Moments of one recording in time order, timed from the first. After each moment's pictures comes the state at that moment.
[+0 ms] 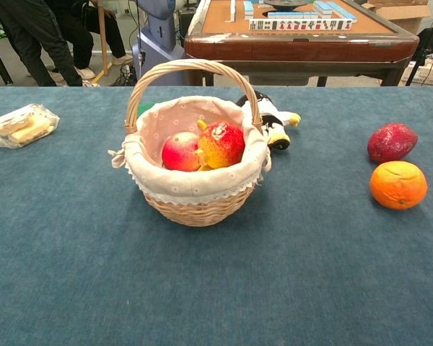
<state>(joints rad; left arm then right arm) -0.42 -1.06 -0.22 -1.89 1.02 1.38 0.26 0.37 -0.99 0.05 -1.65 -1.53 0.99 -0.11</state>
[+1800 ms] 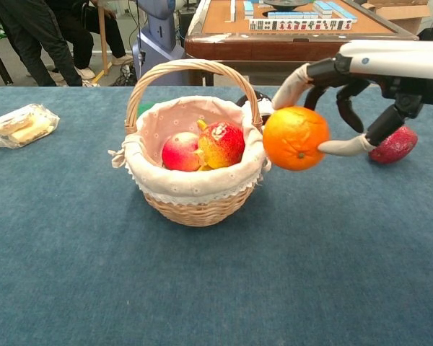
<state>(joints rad) -0.36 -1.00 -0.18 -1.87 1.02 1.33 0.33 0.67 -1.16 0.11 -1.77 -1.63 0.94 0.25</state>
